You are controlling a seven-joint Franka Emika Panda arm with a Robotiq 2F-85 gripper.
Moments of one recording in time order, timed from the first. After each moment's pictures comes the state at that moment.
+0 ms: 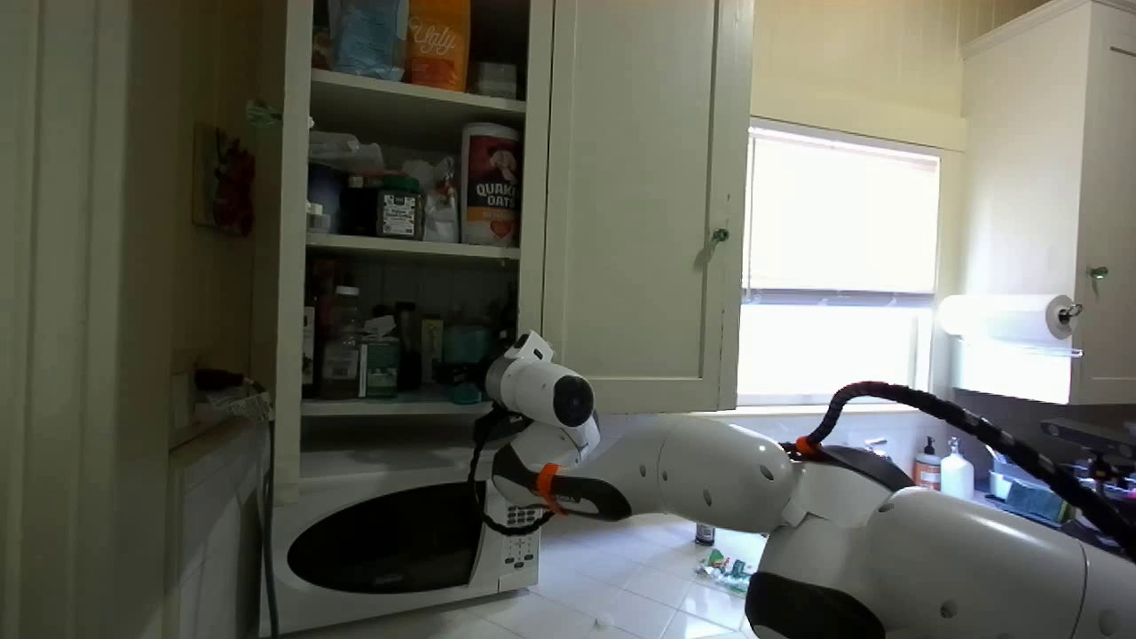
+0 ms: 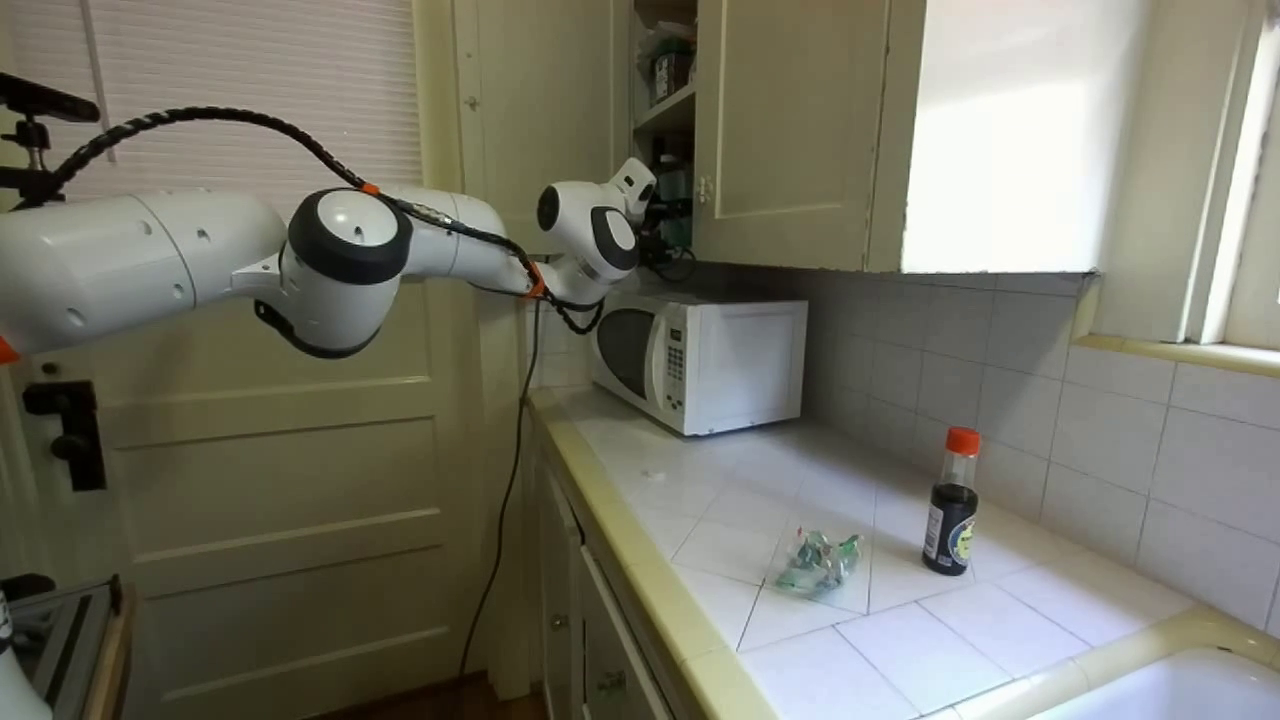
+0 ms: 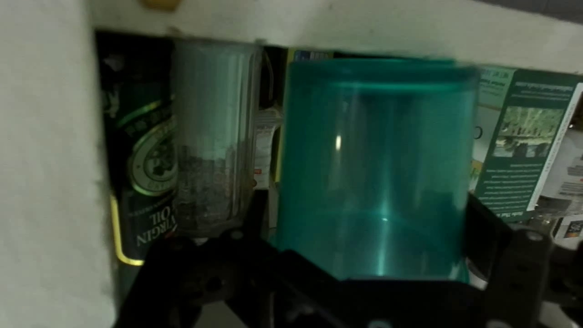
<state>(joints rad) 0.34 1.27 -0.73 -0.49 0.09 3.31 0.47</state>
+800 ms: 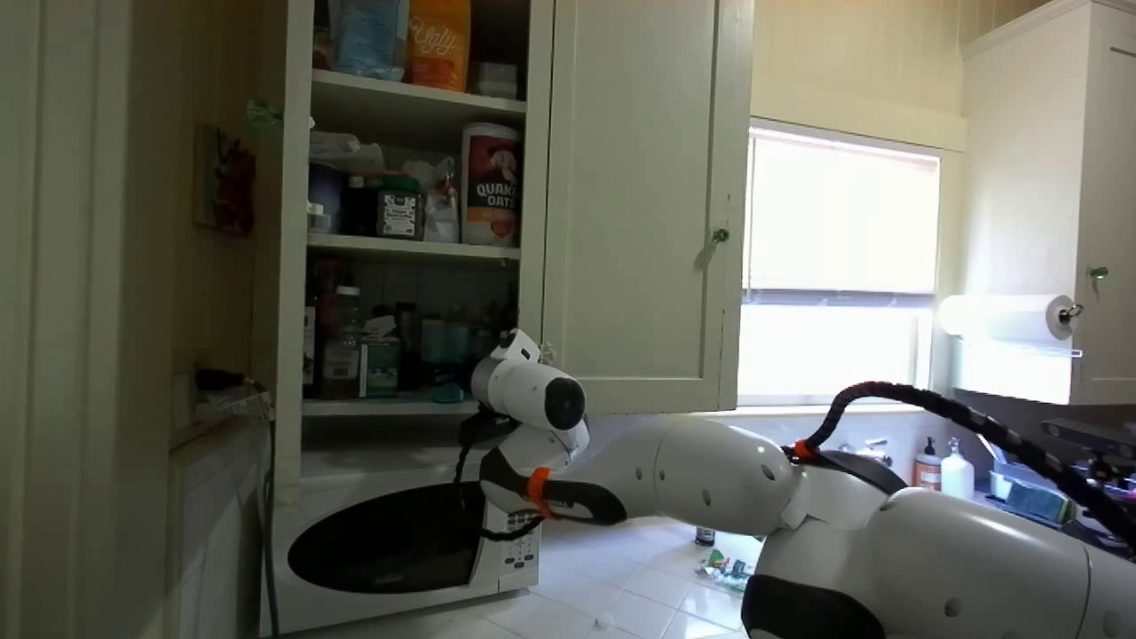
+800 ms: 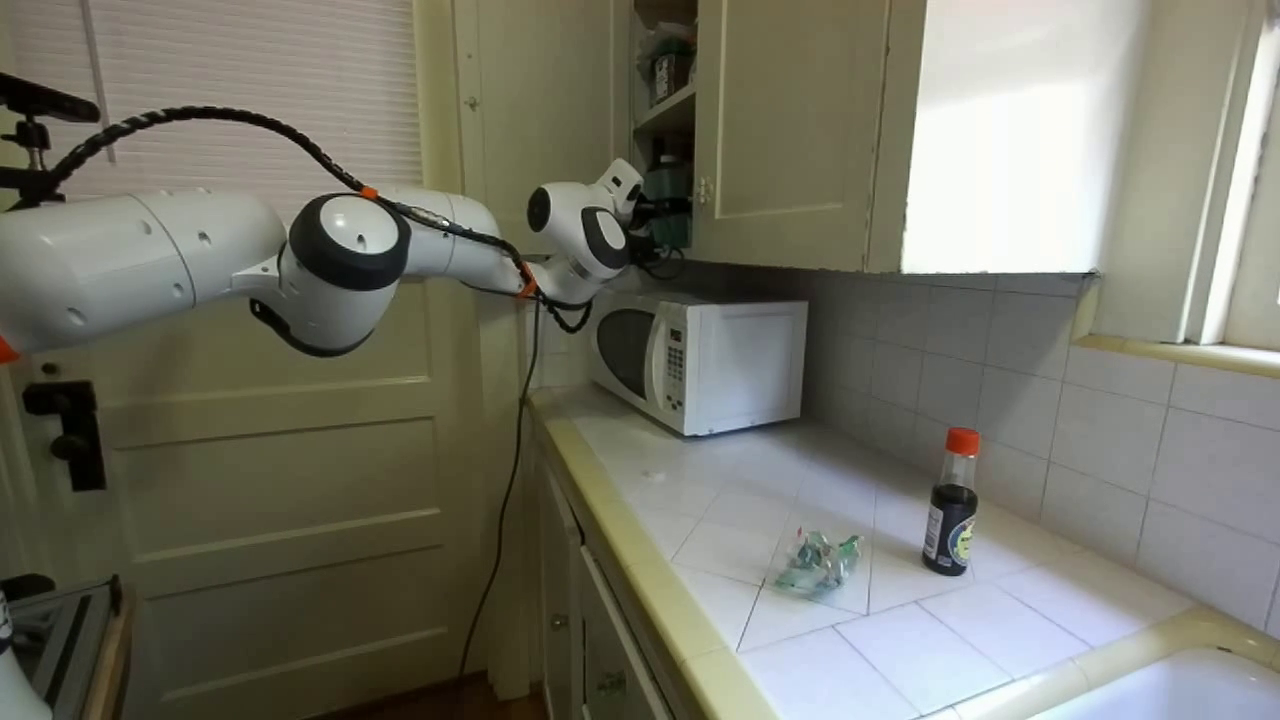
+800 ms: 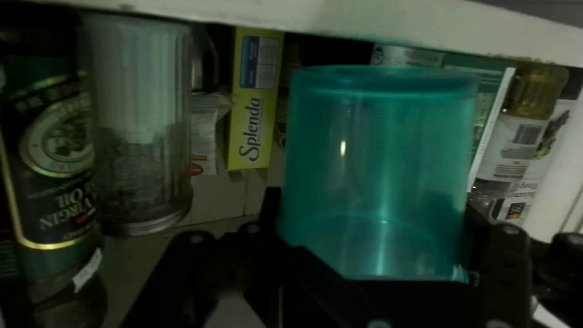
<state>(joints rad) 0.36 1.27 -0.67 -0.47 0.02 3.33 0.47</state>
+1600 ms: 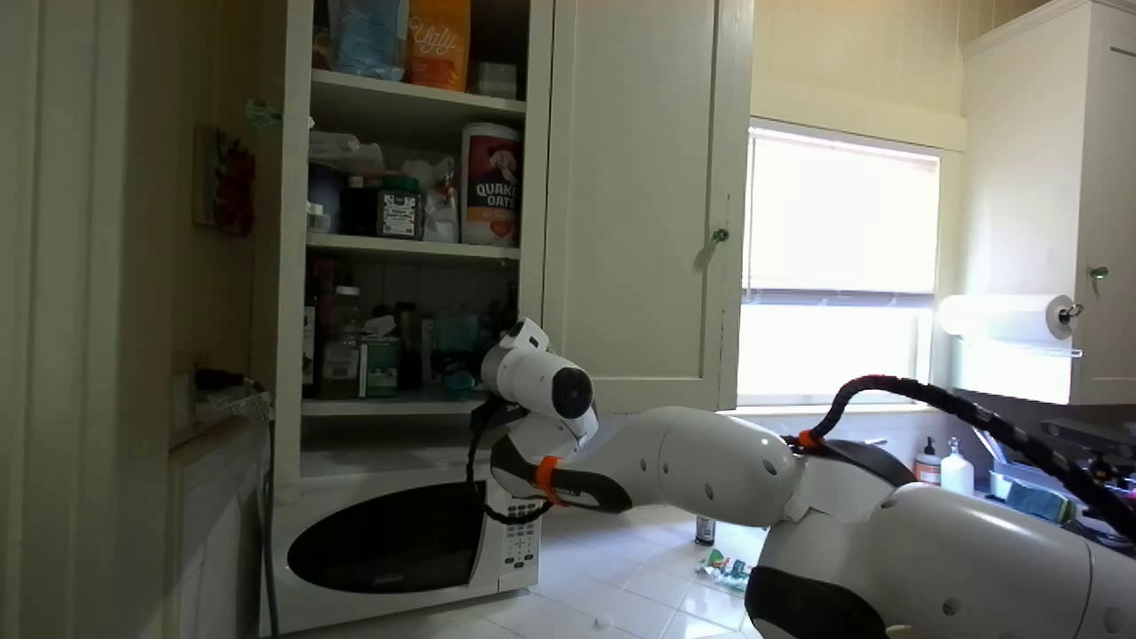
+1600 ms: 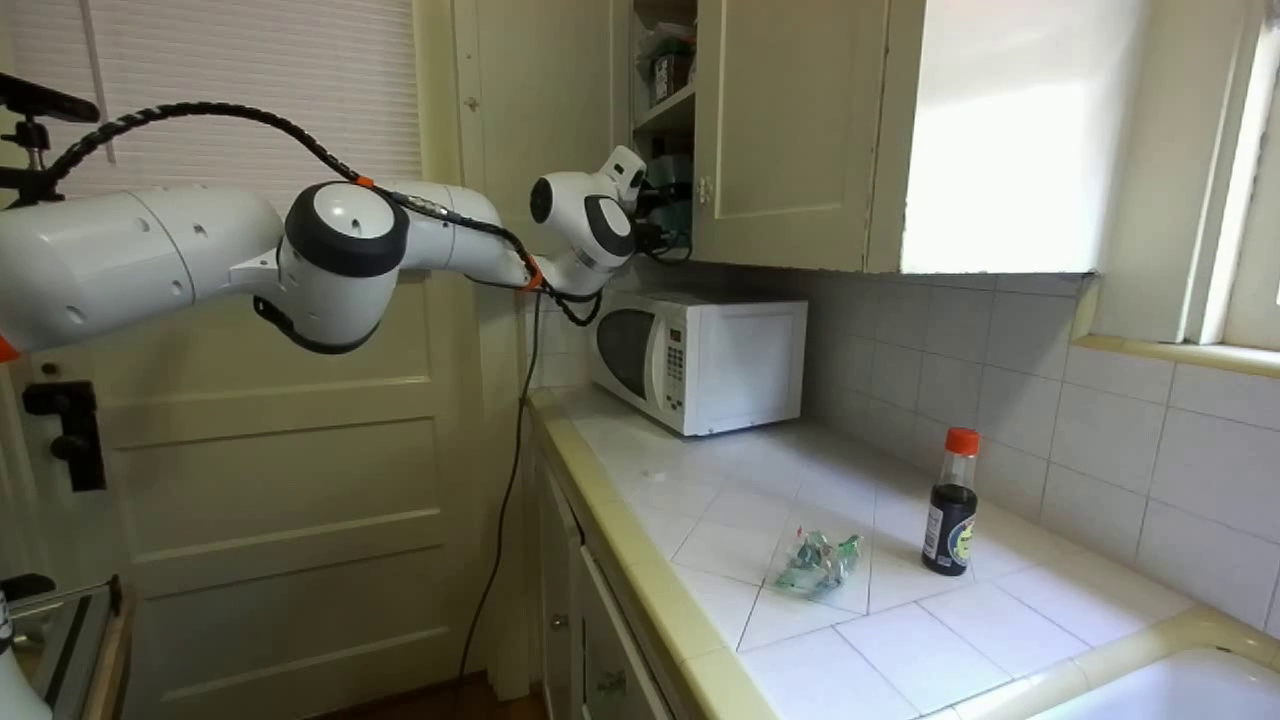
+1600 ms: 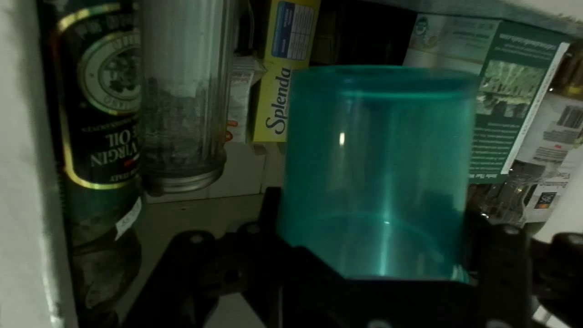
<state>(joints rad) 0.35 1.25 -0.75 -0.47 0.05 3.33 0.46</state>
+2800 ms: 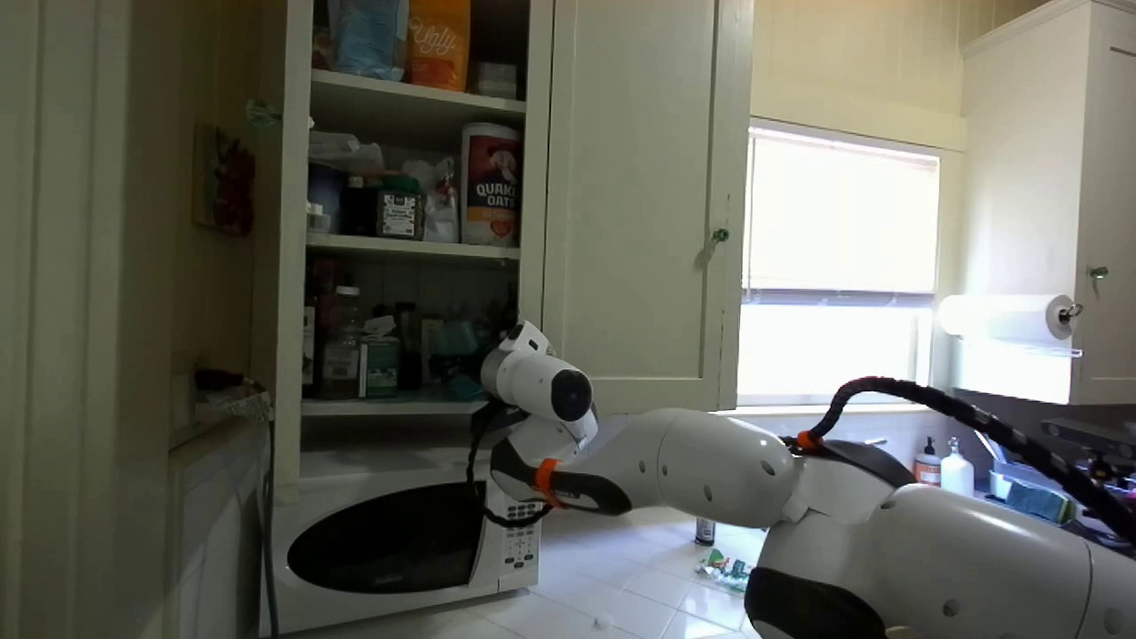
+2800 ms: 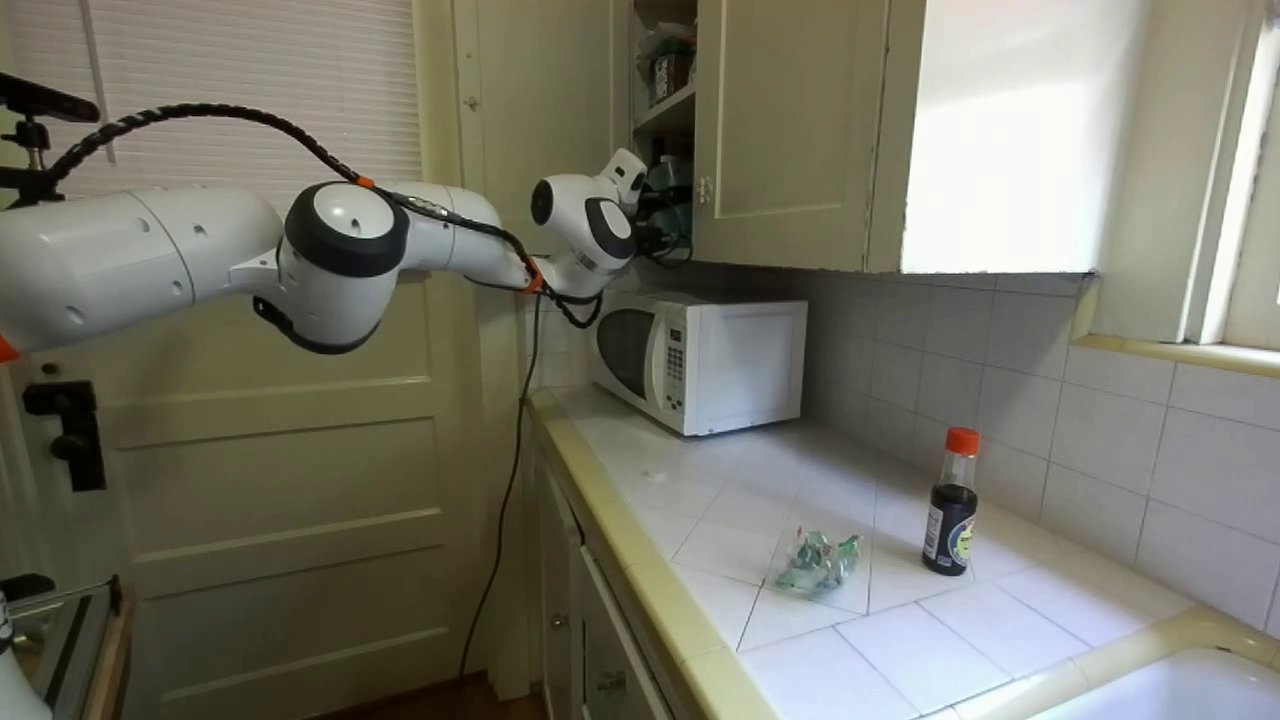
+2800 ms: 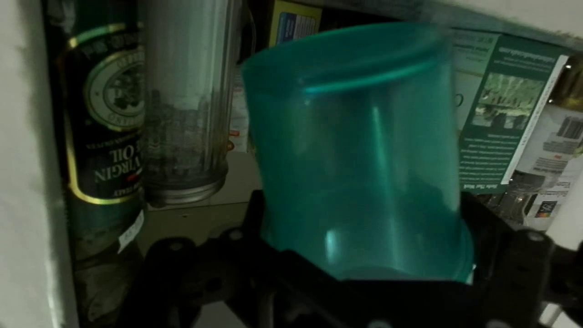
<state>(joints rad) 0.36 1.25 -0.75 -0.48 0.05 3.33 0.46</state>
